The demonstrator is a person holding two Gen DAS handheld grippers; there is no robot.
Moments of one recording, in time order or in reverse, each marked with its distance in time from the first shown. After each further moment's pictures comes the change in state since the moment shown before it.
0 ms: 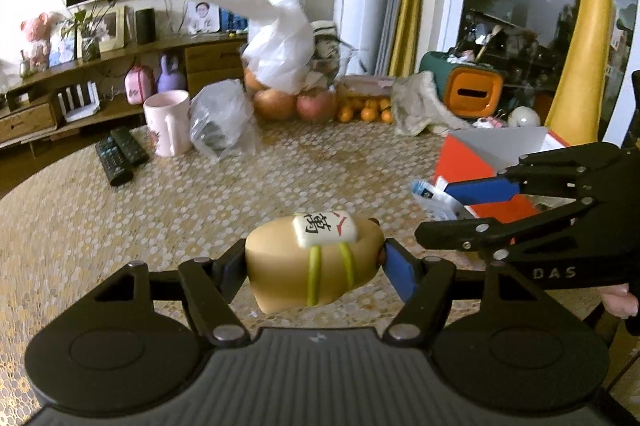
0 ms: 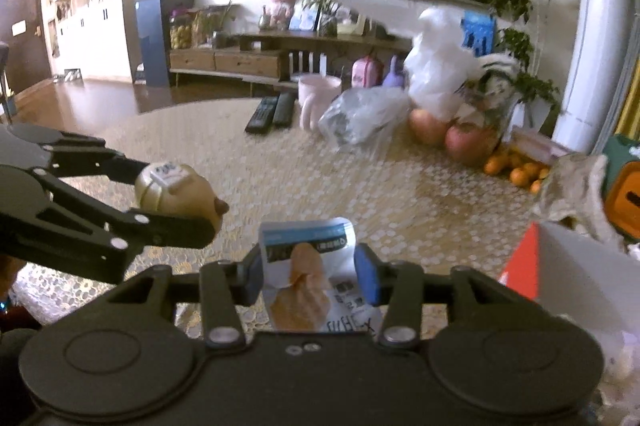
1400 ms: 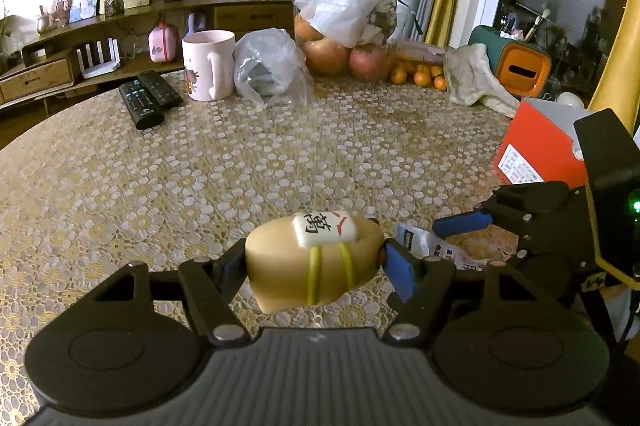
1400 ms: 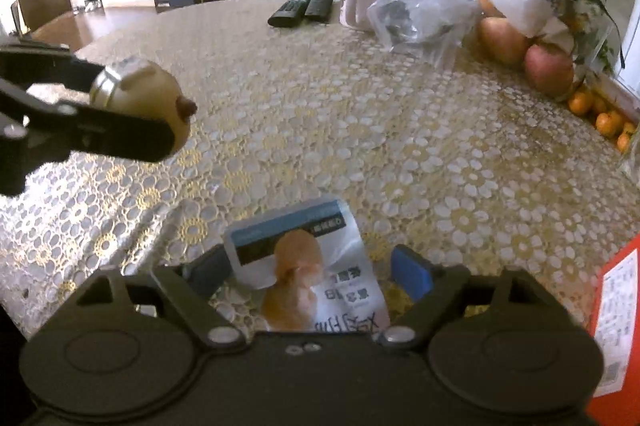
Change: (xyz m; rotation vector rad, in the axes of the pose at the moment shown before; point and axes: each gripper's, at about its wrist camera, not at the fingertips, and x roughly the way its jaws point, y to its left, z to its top) left arm 0.053 0.068 -0.036 -0.082 0.087 0.043; right arm 0.143 0.019 -0.040 -0.083 0.243 0.100
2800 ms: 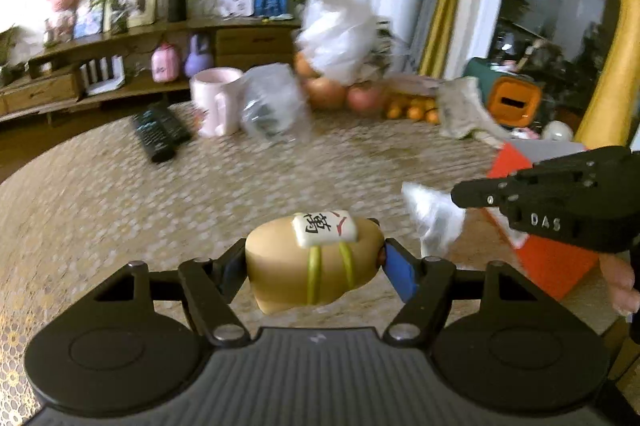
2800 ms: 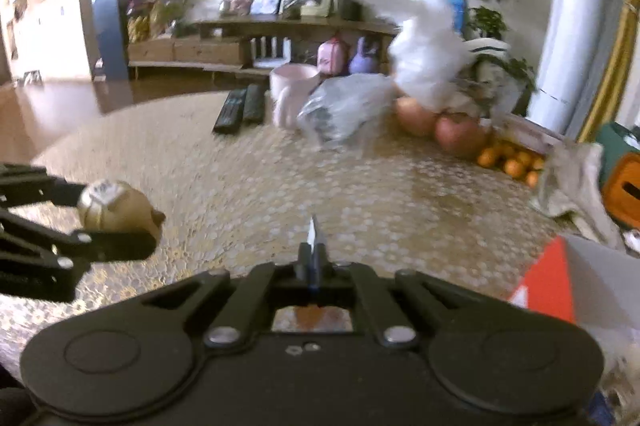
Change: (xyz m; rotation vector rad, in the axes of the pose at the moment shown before) left arm -0.050 -0.005 0.027 0.001 -0.062 -0.014; right arm -0.109 0.002 0.044 0.180 -0.188 -0.199
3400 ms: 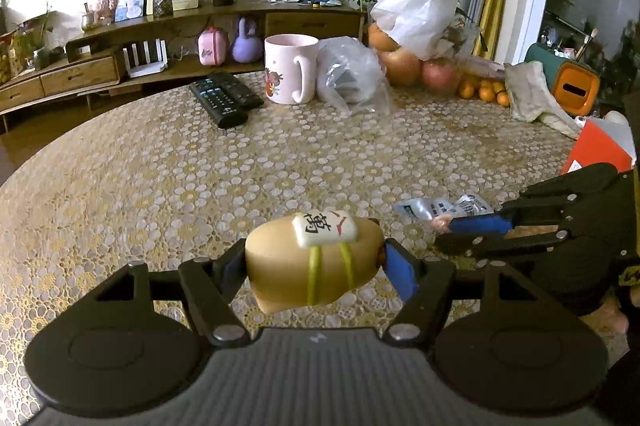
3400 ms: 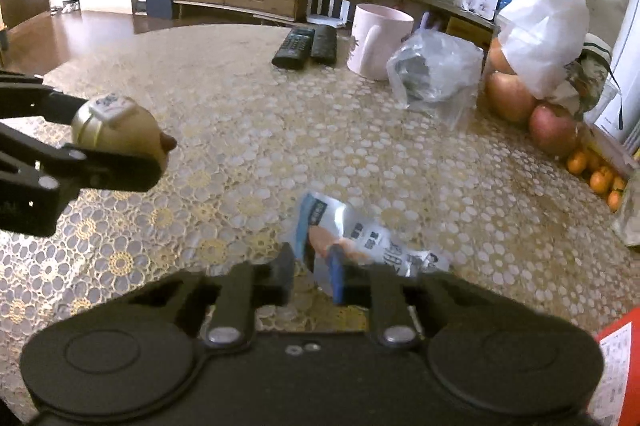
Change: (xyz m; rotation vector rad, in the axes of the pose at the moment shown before) left arm 0.035 0.075 -0.037 -0.042 0.028 0.128; right arm 0.113 0.076 -0.028 -0.218 0.123 0.056
